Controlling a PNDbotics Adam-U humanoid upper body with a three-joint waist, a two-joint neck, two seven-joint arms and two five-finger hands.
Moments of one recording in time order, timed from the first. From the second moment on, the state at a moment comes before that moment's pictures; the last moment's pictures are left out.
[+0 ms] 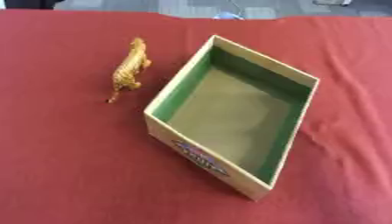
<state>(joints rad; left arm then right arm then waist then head) -0.49 0.69 -0.01 -1.98 -0.36 -0.02 0.38 -0.23 -0.32 -0.13 -1.98 0.25 -0.22 -0.38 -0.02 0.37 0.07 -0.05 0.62</state>
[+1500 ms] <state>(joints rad) -0.99 0.66 -0.28 -1.47 -0.72 0.22 -0.58 -0.21 -0.33 -0.12 -1.98 0.25 -0.20 -0.36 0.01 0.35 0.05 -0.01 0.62</state>
